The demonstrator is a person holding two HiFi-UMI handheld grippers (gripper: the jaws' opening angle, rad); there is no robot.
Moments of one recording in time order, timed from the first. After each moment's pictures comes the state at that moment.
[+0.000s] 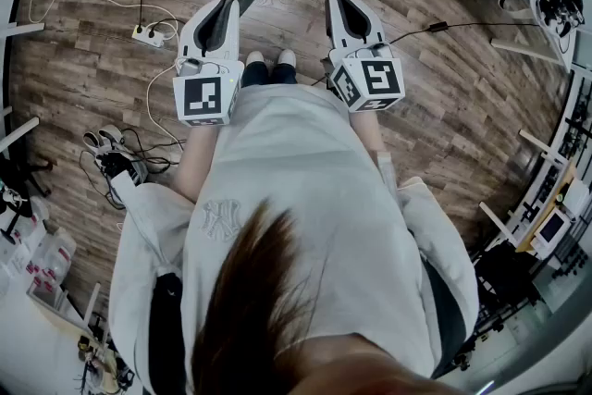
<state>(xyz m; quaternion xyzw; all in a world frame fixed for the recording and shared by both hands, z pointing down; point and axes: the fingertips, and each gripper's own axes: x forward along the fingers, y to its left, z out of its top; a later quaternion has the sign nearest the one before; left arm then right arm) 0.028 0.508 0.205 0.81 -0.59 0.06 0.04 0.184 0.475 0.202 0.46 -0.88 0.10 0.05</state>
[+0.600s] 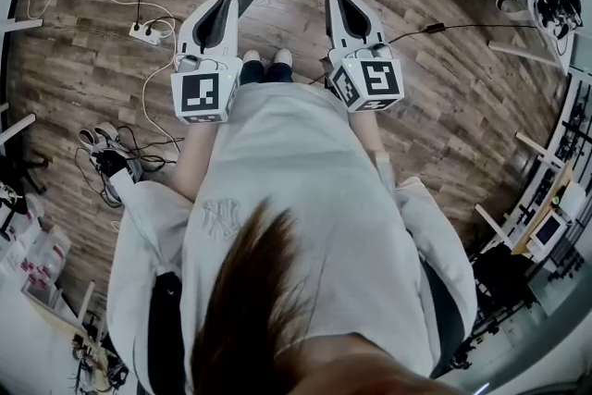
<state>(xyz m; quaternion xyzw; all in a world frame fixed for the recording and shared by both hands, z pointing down) 0.036 0.512 0.205 0.80 -0.59 0.07 0.04 0.192 0.478 0.198 0.45 -0.89 0.09 0.05</state>
